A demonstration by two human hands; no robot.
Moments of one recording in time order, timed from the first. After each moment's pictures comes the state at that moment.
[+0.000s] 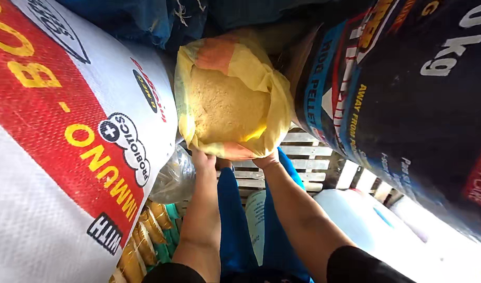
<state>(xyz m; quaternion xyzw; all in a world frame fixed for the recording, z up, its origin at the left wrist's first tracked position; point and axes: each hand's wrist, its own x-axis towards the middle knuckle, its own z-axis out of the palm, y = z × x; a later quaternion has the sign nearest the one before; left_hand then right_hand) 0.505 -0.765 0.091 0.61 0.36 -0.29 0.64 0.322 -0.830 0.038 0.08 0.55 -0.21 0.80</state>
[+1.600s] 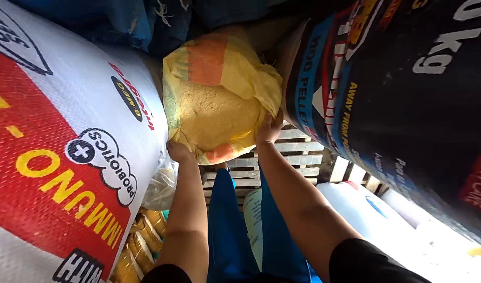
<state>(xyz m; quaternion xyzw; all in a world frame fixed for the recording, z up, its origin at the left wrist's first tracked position) 0.566 -0.776 0.065 0.96 0.17 -0.21 0.09 0.357 -0.904 0.012 -0.37 0.80 -0.18 0.44</state>
